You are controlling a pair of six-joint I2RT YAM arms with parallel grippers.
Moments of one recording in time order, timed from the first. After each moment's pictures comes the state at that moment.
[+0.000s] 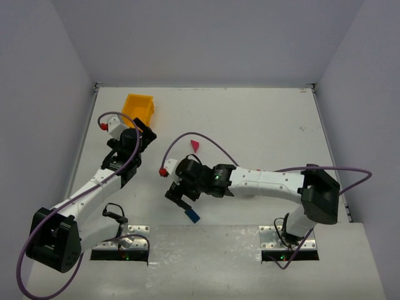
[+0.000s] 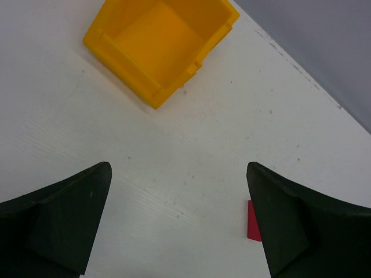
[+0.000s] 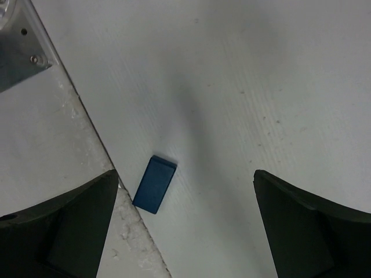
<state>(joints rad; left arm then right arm) -0.30 1.06 0.59 0.01 -0.56 -0.78 1.18 1.59 1.10 -0.36 0.01 0.05</state>
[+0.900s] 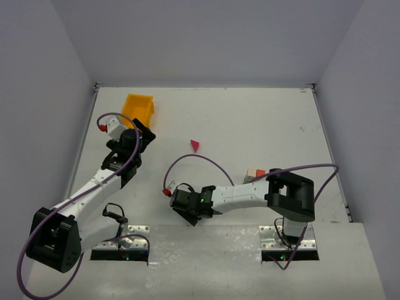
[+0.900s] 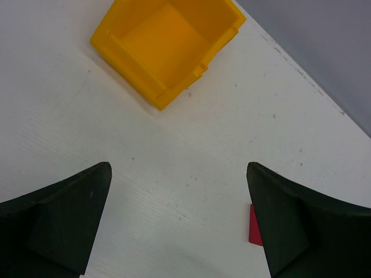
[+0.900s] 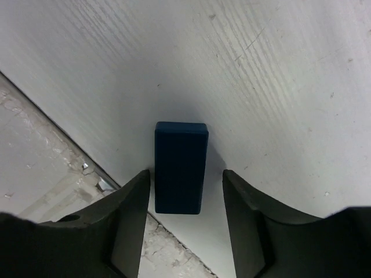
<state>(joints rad) -0.30 1.06 0.59 0.00 -0.59 -0.80 1.35 1.81 1.00 -0.38 0.21 0.35</state>
